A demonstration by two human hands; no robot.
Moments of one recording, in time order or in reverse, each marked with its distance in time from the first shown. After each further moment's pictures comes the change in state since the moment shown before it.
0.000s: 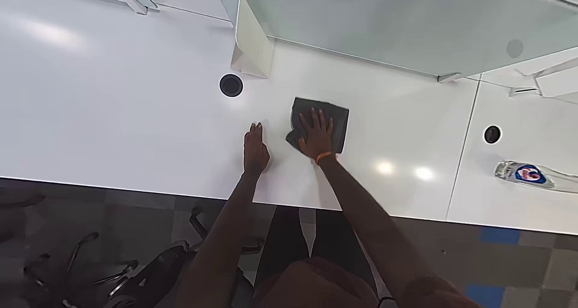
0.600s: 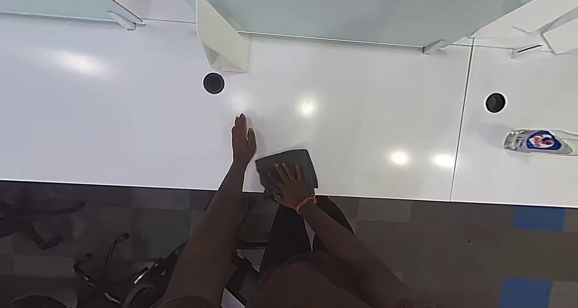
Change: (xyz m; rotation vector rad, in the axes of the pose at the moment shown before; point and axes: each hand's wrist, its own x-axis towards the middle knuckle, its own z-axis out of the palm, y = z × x) left_hand 0.006 0.023 -0.009 -0.091 -0.002 -0.080; right_hand -0.199 -0.061 0.039 0.213 -0.352 -0.255
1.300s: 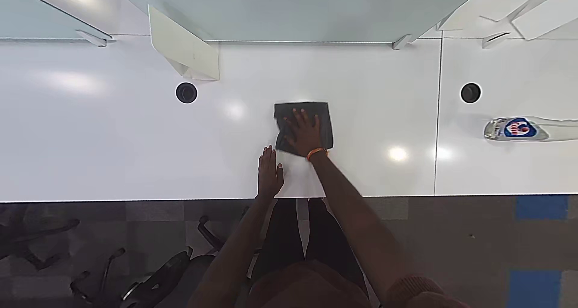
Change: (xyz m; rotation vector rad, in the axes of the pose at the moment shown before) left_hand -0.122 0.097 0.110 0.129 -0.116 0.206; right_hand 0.061 0.172 -0.121 -0.092 0.382 0.208
